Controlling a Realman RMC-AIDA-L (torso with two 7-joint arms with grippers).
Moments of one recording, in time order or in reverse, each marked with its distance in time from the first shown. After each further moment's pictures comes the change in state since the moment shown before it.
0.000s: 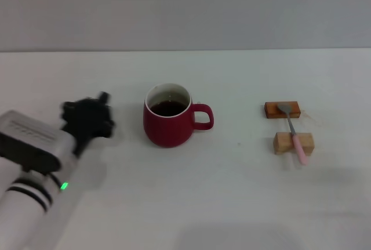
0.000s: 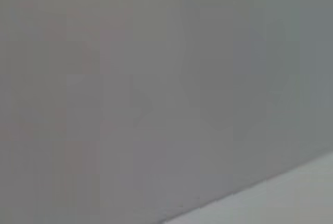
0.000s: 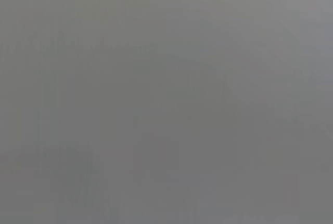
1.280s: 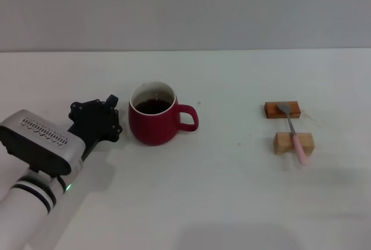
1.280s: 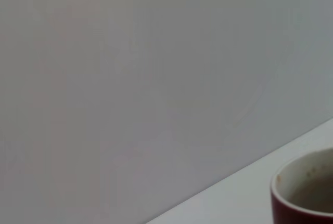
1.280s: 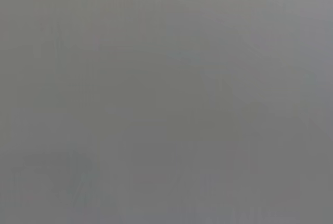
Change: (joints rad) left arm -0.043 -0.002 0.087 0.049 0.009 -0.001 0.007; right arm -0.006 0.000 0.000 0.001 0.000 -0.009 0.000
